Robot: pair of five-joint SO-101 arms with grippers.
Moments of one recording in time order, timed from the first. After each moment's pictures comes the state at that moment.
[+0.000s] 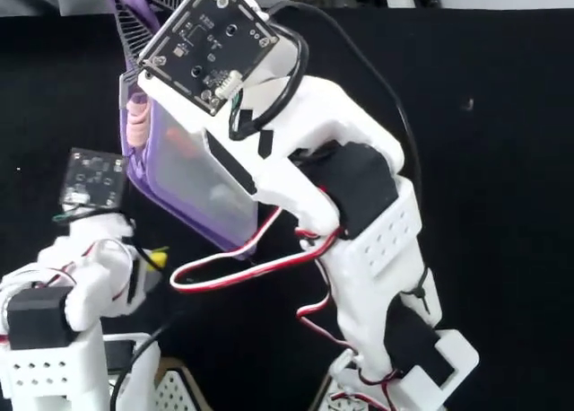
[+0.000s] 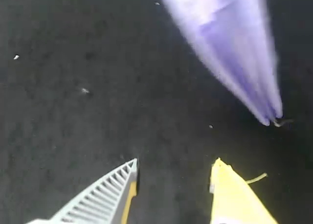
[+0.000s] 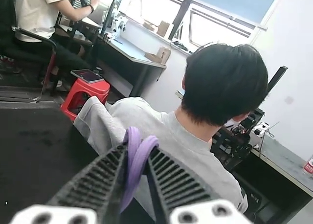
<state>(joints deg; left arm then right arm) -9.4 -69.2 36.4 99.0 -14.5 -41.9 -7.0 -41.9 55.0 26.6</state>
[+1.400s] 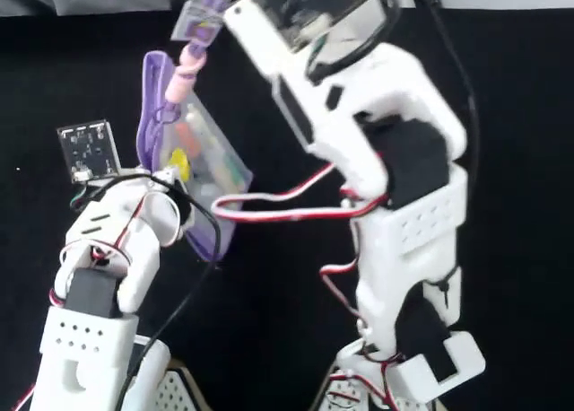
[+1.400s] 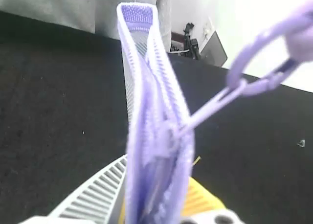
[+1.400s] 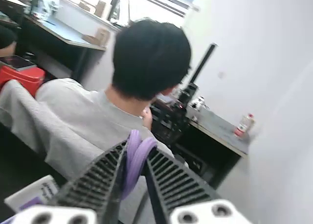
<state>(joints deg) 5.7 -69.0 56.2 44.6 20.5 -25.5 -6.9 -45.6 55.1 25.5</state>
